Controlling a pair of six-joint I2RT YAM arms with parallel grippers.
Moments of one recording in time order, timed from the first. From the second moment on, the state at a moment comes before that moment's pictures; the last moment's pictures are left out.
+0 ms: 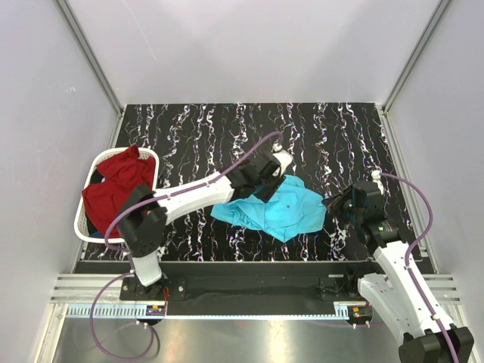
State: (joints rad) left arm -0.92 1.74 1.35 -0.44 -0.17 -0.12; right arm 0.20 0.69 0.56 -0.52 0.01 0.93
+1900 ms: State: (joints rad) left arm -0.83 1.43 1.48 -0.52 -0.53 -0.17; right arm 0.19 0.83 0.83 -0.61 0.17 0.88
